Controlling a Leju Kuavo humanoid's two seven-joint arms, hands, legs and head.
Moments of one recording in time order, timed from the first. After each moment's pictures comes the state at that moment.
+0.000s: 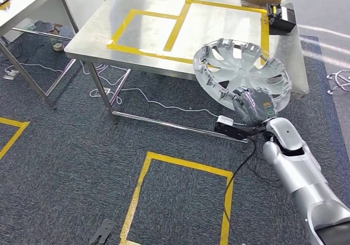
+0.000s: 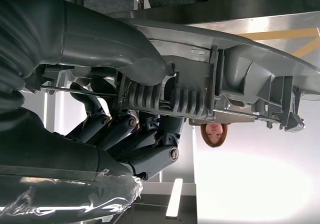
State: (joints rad) left arm -0.16 -0.16 0.98 -0.21 -1.37 0.08 -0.10; right arm -0.64 -0.25 0.41 -0.95 1.01 -0.27 -0.31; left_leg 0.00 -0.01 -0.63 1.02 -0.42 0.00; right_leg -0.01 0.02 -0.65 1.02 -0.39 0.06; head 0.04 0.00
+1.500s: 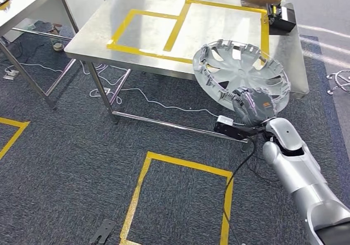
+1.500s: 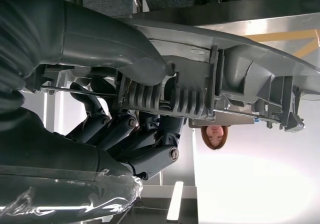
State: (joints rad) left arm -0.16 -0.16 0.98 -0.21 -1.37 0.09 -0.10; right arm -0.64 -0.25 0.41 -0.95 0.99 -0.26 -0.31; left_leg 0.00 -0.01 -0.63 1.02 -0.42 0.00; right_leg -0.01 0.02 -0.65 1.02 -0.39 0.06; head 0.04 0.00
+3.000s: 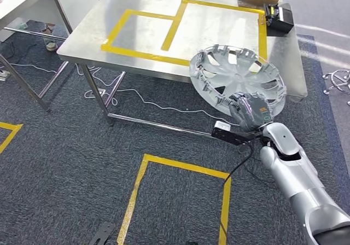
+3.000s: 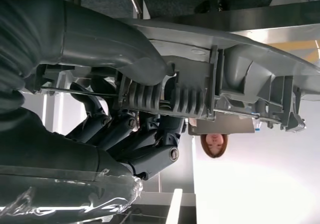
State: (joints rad) left arm -0.14 -0.16 0.97 -0.21 -1.37 0.09 -0.10; right arm -0.61 -0.25 0.41 -0.97 0.99 -0.26 -0.30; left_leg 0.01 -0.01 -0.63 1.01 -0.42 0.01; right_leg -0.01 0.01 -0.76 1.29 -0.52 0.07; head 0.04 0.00
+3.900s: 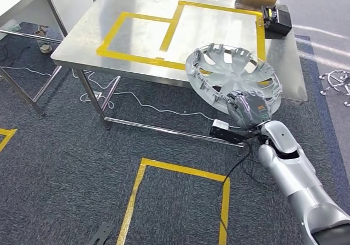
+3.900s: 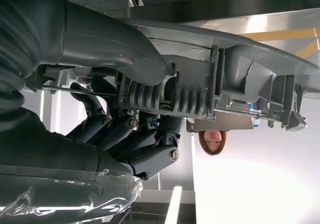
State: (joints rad) left arm -0.14 -0.16 0.97 -0.21 -1.37 0.09 -0.10; right arm -0.61 -0.25 0.41 -0.98 0.99 -0.26 -0.30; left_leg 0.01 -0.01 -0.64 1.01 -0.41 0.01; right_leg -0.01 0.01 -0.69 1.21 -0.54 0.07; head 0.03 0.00
